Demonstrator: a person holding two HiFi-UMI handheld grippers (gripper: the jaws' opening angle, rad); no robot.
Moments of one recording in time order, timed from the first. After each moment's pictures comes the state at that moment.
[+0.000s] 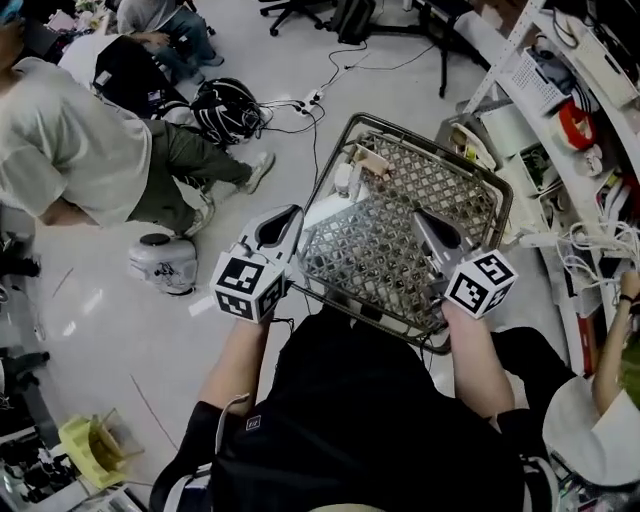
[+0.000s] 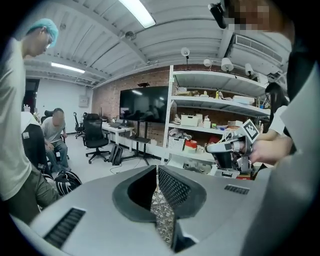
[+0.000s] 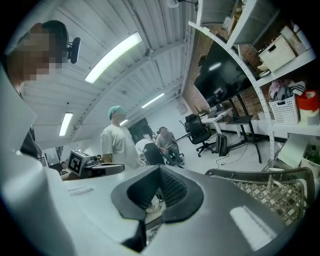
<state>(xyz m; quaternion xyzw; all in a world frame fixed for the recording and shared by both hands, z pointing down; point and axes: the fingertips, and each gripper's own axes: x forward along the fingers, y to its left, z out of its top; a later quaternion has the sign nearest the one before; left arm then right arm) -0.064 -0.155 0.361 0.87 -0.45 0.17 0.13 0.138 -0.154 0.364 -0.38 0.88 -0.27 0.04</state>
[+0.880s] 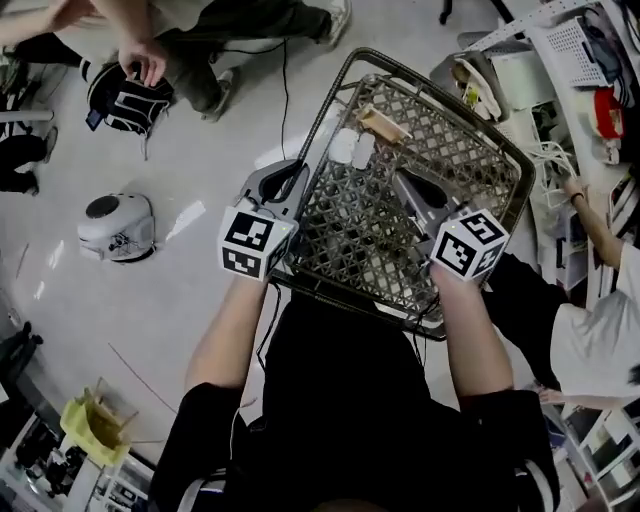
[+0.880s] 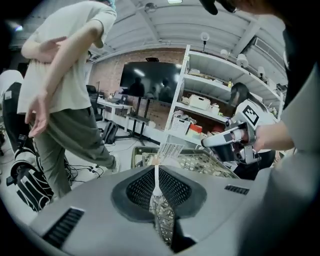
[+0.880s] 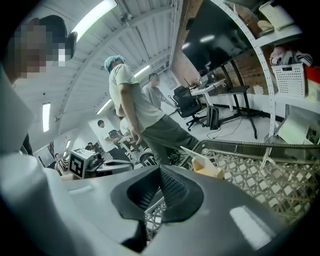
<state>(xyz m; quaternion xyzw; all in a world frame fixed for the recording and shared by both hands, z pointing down) -0.073 -0.266 0.556 0.86 -0.40 0.21 0.23 0.078 -0.261 0.528 -0.38 0.84 -0.37 -0.08</state>
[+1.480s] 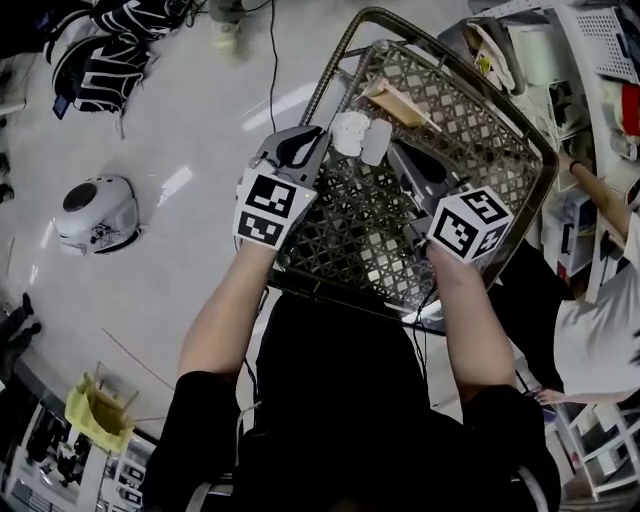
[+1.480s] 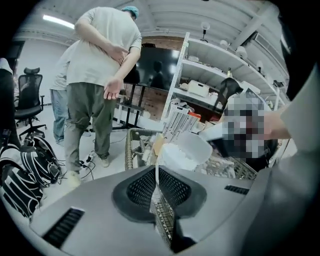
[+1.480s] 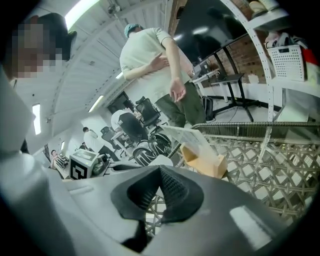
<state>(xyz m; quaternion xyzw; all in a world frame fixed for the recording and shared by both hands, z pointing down) -0.040 -0.305 0.659 0.87 -0.35 0.24 0.24 0.062 -0.298 0.612 -0.39 0.82 -0.40 -0.10</state>
